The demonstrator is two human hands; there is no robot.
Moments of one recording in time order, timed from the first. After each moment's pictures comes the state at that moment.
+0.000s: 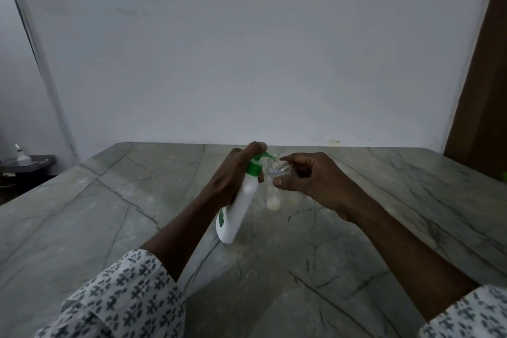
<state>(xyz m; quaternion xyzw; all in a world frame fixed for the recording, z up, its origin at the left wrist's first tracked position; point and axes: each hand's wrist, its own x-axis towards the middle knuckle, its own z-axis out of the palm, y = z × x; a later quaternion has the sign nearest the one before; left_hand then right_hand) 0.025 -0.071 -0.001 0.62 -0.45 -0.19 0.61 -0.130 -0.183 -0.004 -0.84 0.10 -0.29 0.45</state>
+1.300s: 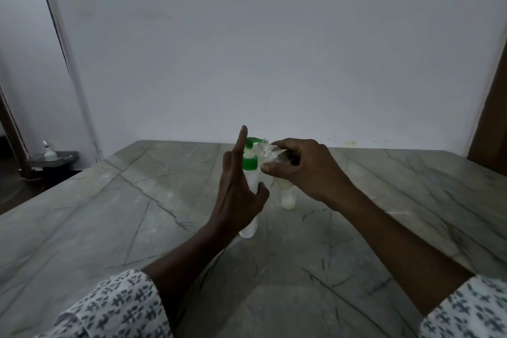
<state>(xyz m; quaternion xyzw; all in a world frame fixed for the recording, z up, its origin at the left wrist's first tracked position) 0.013 -0.035 -0.042 0.63 -0.51 0.21 0.55 -0.102 -0.148 0.018 -0.87 0.10 -0.36 0.31</state>
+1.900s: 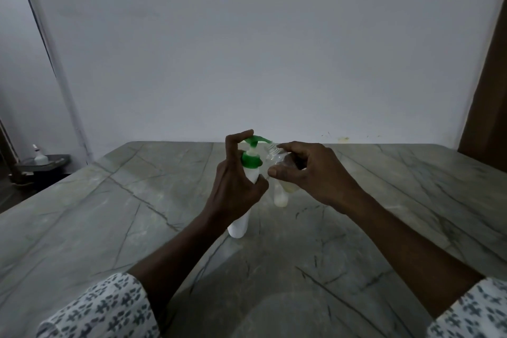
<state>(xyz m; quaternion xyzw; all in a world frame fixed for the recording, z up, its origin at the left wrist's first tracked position) 0.013 -0.045 -0.026 0.63 -0.55 0.17 0.52 -0.119 -0.167 0.005 -0.87 0.09 -0.36 0.33</state>
